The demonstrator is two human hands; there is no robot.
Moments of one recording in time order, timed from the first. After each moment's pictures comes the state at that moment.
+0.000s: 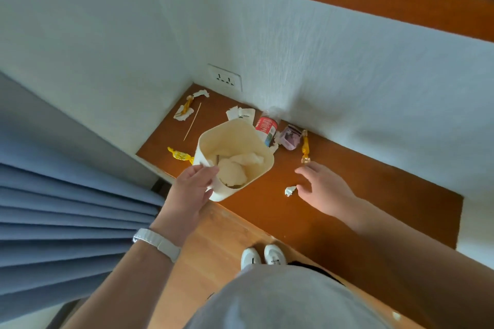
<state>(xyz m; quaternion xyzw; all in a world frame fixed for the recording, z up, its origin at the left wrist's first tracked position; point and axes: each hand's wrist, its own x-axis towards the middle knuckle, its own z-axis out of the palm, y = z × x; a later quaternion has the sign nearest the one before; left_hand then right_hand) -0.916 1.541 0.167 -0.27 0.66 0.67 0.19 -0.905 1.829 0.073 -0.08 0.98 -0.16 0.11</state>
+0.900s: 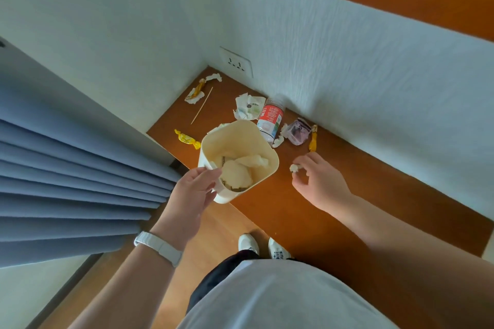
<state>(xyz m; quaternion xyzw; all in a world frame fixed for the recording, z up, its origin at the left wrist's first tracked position) -0.893 1.587 0.155 -0.38 0.63 0.66 0.15 -0.925 1.848 0.043 -0.13 0.95 -0.27 0.03</state>
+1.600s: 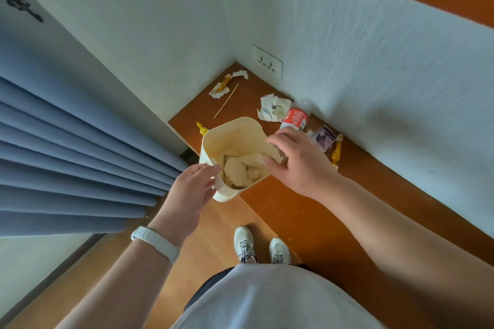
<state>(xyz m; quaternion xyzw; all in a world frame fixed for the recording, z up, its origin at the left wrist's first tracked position) -0.889 1.541 0.159 -0.39 0.62 0.67 0.12 -0.968 1.762 0.119 -0.30 0.90 -0.33 -0.03</state>
